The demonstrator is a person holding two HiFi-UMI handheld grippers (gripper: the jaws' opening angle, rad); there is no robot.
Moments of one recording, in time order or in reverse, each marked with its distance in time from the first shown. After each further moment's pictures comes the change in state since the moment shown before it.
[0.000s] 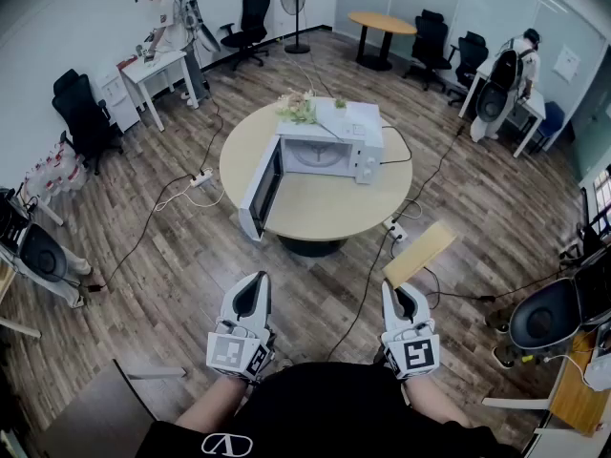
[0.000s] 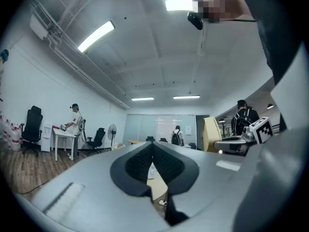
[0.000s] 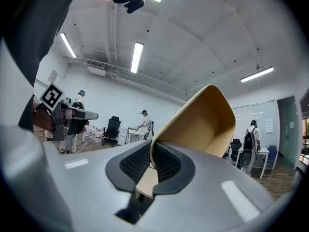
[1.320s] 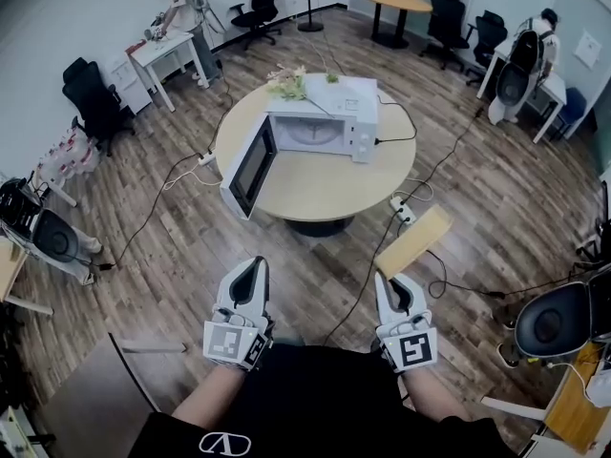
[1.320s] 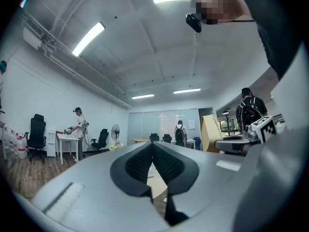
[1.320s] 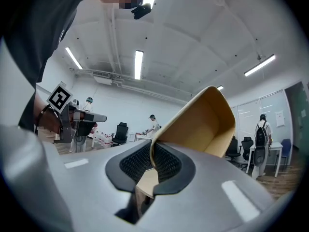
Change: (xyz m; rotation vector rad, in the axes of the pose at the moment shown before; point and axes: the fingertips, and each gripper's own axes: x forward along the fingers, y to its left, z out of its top) left arm 0.040 -0.082 -0.022 0.075 0.035 0.060; right arm -0.025 -0.063 -0.035 0.026 -0.054 0.132
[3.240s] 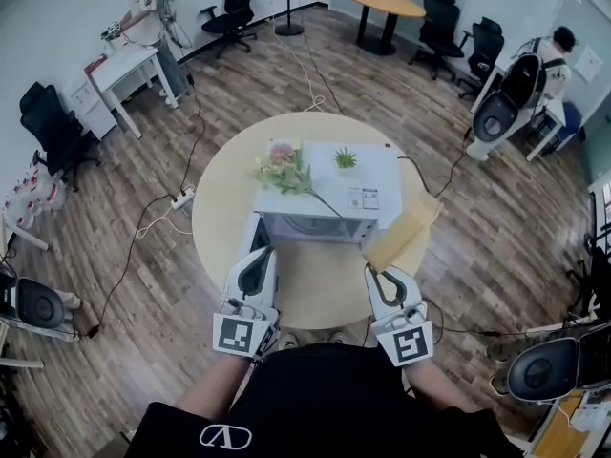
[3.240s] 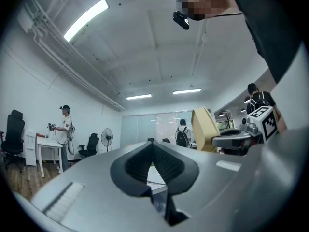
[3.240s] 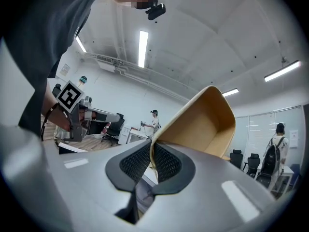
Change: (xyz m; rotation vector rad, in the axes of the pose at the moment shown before) left arm 0.395 0.226 -0.018 0.013 -0.058 -0.113; right arm 0.417 -0.141 -0.008 -0.162 0.068 0.038
